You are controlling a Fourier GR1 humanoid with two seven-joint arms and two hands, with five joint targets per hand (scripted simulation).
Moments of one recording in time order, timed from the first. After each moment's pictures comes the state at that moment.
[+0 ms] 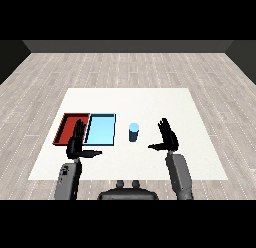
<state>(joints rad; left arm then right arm) 0.02 0.05 0.04 -1.67 0.05 -0.06 -0.31 -0.14 -0.01 -0.05 -1.41 -0.24 0.15 -0.15</state>
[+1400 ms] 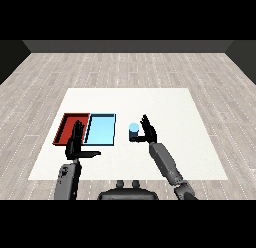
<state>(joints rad) 0.03 0.04 0.05 -1.66 0.06 -0.08 -0.32 -0.46 0.00 0.19 -0.89 -0.40 -0.08 -0.34</state>
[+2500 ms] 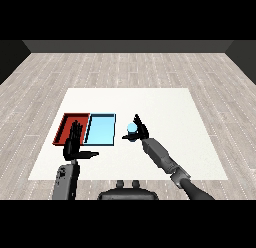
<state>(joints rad) 0.05 0.05 0.07 -1.68 0.10 -0.10 -0.30 -0.72 0.00 0.46 -0.51 -0.70 -0.15 -0.49</state>
